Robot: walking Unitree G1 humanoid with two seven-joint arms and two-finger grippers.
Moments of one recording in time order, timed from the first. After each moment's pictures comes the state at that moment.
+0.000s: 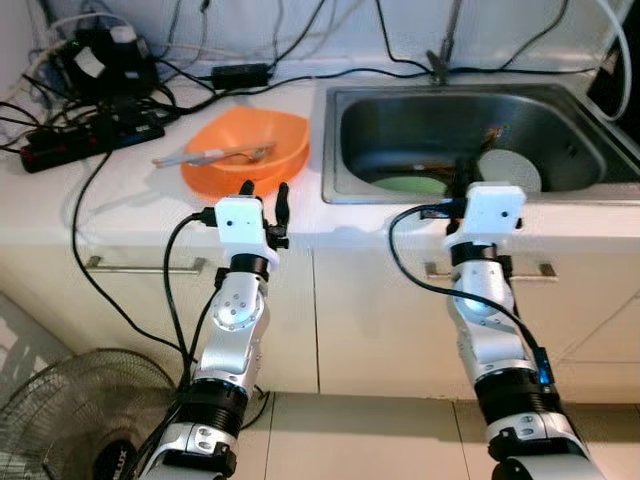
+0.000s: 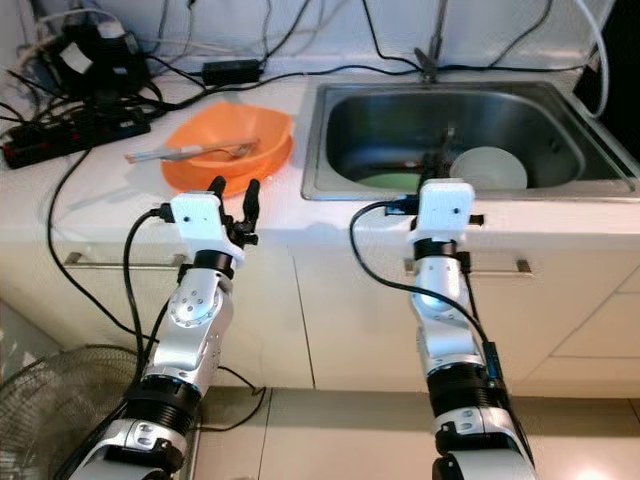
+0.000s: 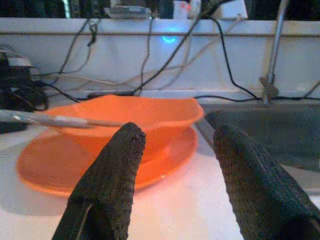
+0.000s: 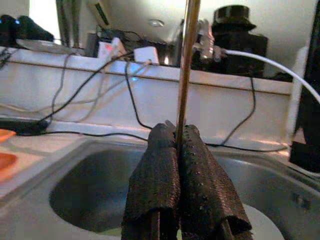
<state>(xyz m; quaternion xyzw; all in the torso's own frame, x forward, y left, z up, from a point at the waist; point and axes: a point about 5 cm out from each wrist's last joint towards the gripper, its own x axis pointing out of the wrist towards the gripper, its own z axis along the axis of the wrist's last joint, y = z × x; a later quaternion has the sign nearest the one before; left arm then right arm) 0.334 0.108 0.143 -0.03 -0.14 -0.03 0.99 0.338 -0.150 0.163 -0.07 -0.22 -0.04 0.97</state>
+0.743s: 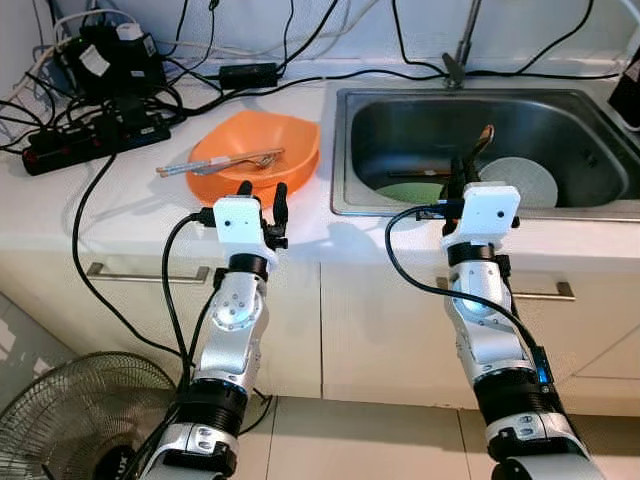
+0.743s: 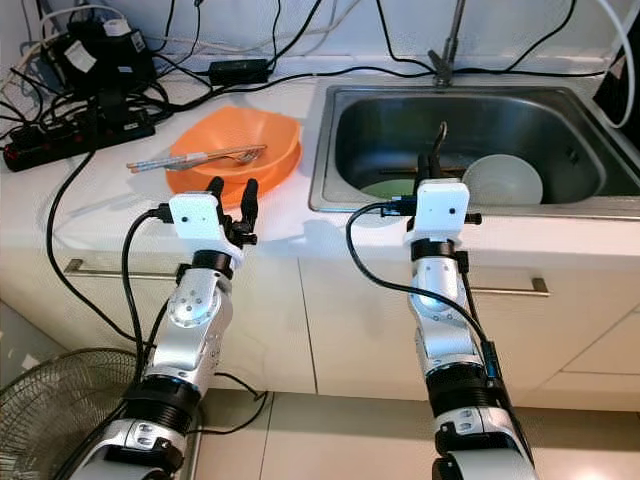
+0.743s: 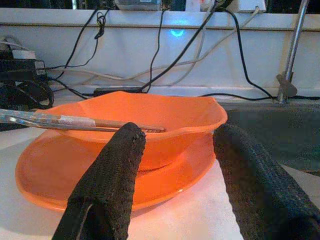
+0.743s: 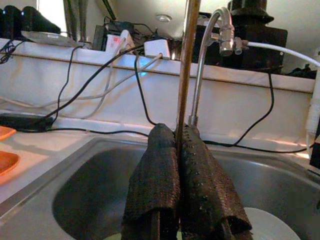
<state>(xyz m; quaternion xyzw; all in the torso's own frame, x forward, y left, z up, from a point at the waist) 0.334 0.106 0.142 -0.03 -0.14 -0.03 0.99 0.338 -0.149 0.163 -0.07 -0.22 -0.04 0.97</state>
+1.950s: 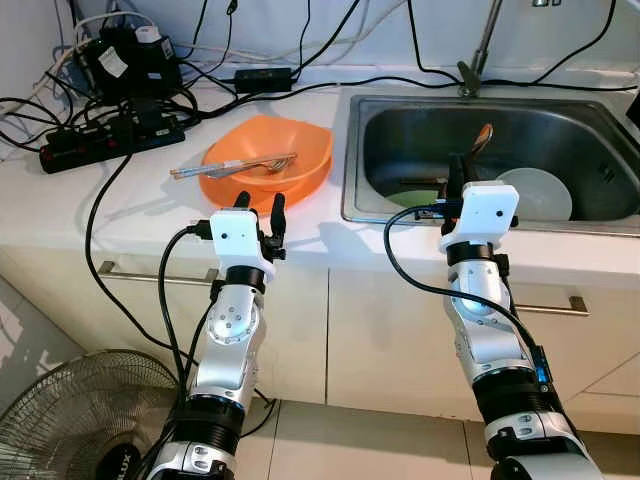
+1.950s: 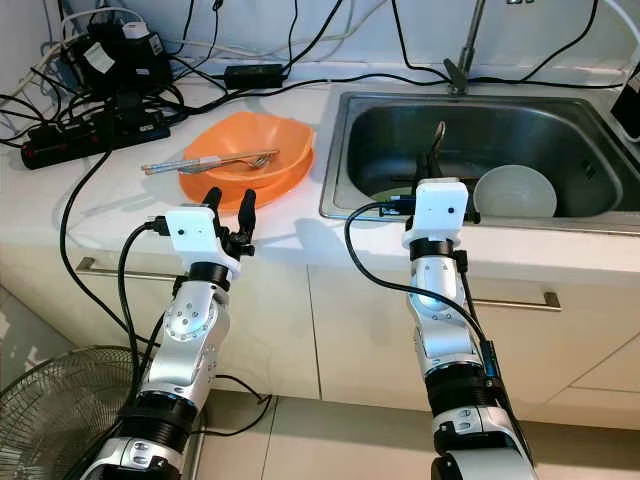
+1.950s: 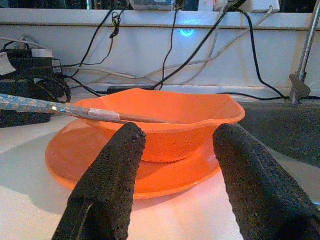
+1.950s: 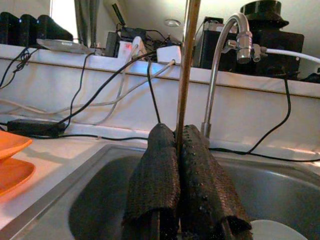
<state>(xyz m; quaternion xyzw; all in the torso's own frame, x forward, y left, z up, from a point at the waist) 0.323 0.109 0.134 -0.03 -0.14 -0.03 0.99 0.339 -0.148 0.164 -0.07 -0.22 -0.04 0.97</state>
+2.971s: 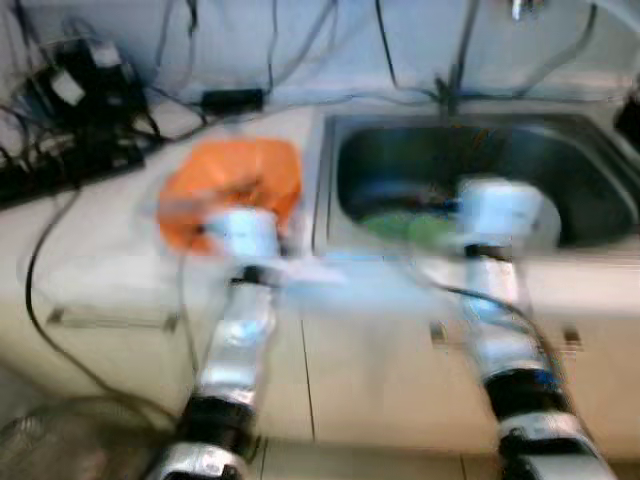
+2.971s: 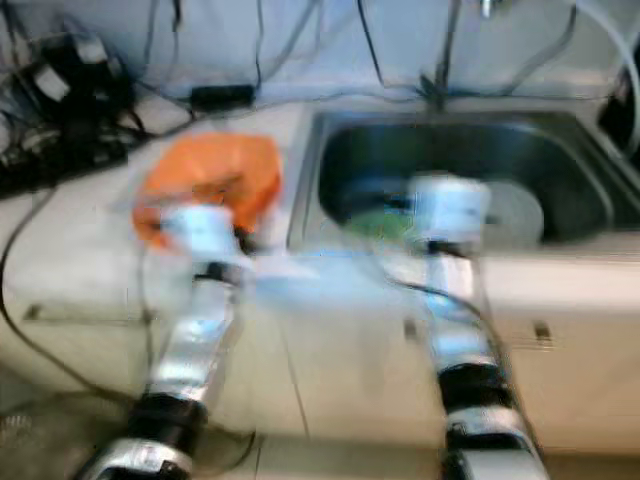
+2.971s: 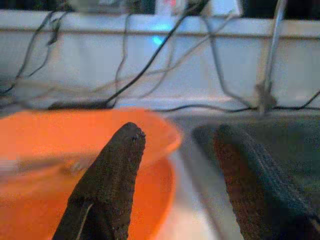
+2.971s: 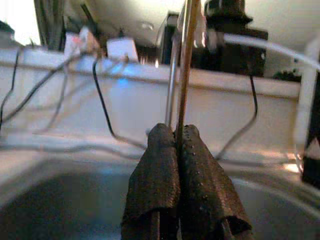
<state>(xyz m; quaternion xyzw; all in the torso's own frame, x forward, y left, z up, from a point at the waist) 0.321 0.091 0.140 -0.04 -0.14 -0.07 0.99 0.338 -0.164 0.164 -0.07 -0.22 -0.06 0.97</state>
